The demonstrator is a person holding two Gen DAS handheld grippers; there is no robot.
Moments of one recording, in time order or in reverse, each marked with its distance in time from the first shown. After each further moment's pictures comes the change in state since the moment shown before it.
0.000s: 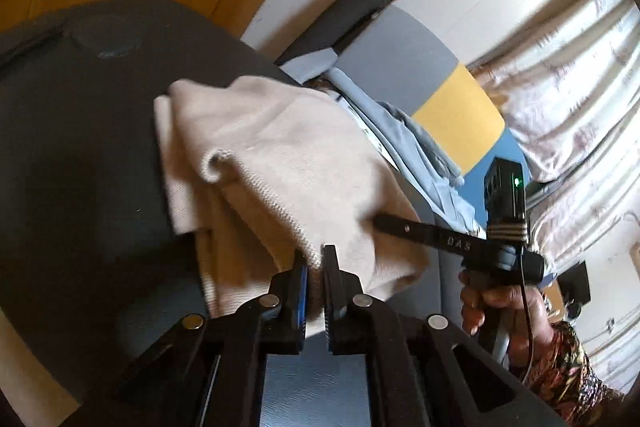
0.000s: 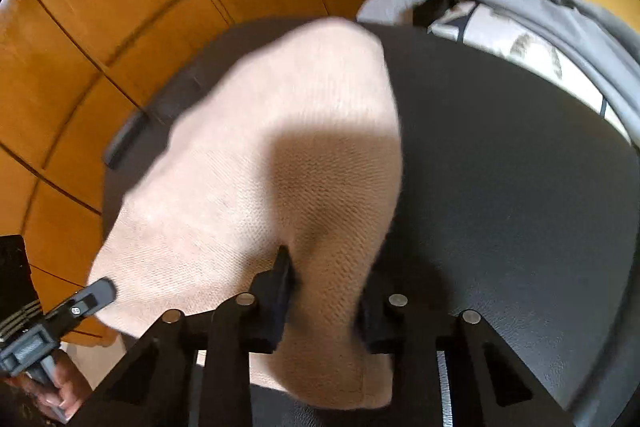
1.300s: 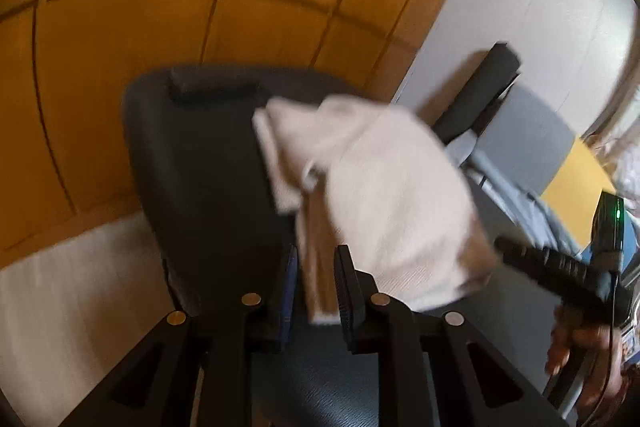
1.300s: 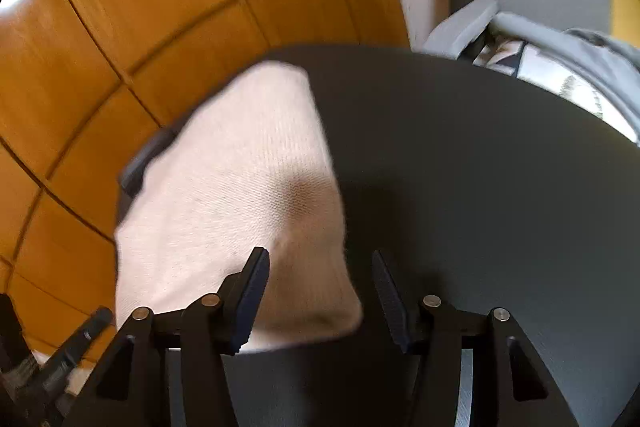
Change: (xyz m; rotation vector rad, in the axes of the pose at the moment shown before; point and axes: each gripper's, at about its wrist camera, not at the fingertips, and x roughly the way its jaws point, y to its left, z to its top) left arm -0.067 0.090 -0.022 -0.102 -0.353 0.470; right arm 0.043 0.107 -0.001 -0.042 -0.165 0.057
